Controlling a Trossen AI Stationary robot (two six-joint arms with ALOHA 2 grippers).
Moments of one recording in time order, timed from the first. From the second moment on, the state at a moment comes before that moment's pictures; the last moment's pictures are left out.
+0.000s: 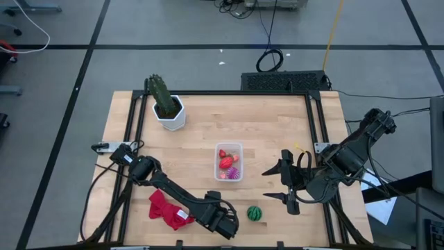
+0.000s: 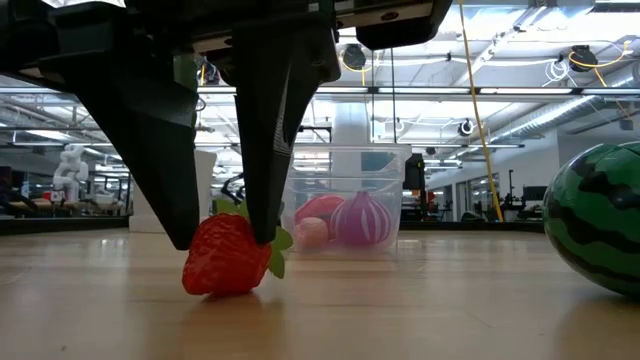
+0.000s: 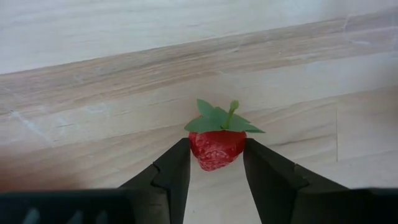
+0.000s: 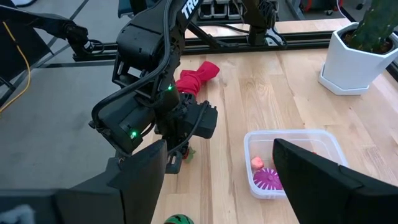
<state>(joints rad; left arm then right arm) -0.55 2.39 2.06 -1.17 -0.13 -1.97 0.71 1.33 1.46 -0.78 0.54 0.49</state>
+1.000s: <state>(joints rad) -0.55 2.39 2.09 -1.20 -0.15 -1.97 0.71 1.33 1.46 -0.78 0.54 0.49</state>
